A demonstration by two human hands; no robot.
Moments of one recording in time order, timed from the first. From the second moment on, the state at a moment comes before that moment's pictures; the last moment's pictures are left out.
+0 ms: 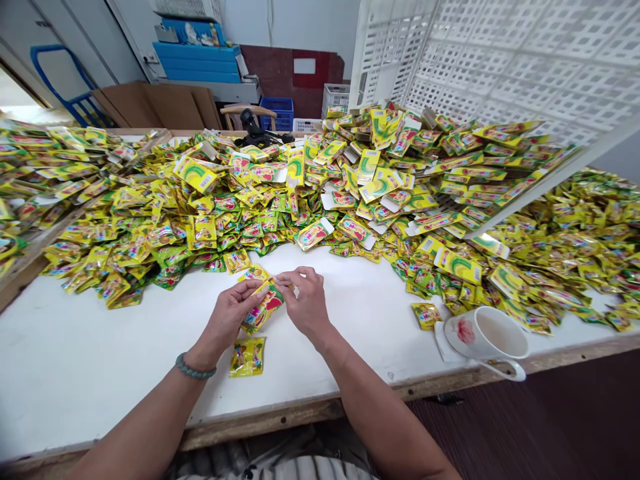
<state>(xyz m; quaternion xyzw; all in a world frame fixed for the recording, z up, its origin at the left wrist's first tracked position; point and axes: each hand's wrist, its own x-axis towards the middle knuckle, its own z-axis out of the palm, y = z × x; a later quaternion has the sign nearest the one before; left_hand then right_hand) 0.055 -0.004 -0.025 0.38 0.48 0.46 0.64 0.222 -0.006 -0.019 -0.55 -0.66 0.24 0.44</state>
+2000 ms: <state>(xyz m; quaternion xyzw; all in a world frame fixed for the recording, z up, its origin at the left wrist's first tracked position) 0.063 -0.012 -0.020 0.38 0.46 0.50 0.63 0.211 -0.011 -0.020 -0.50 -0.51 0.51 0.48</state>
